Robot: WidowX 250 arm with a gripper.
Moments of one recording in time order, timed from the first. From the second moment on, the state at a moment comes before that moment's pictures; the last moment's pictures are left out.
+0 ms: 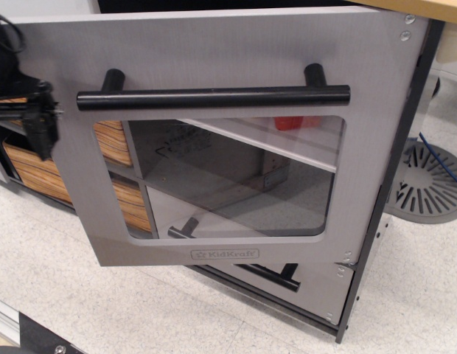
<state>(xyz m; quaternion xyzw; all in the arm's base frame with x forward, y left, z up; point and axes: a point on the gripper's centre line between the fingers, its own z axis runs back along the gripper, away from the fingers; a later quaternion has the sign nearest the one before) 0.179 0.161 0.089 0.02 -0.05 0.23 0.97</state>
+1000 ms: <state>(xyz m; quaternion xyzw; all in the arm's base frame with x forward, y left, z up) 0.240 0.257 0.134 0.07 -0.08 0.40 0.91</state>
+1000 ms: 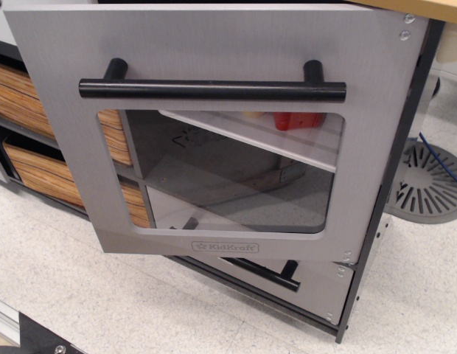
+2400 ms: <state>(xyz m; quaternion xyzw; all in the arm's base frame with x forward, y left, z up) 0.266 0.025 0.093 -0.06 -0.07 0.36 0.93</state>
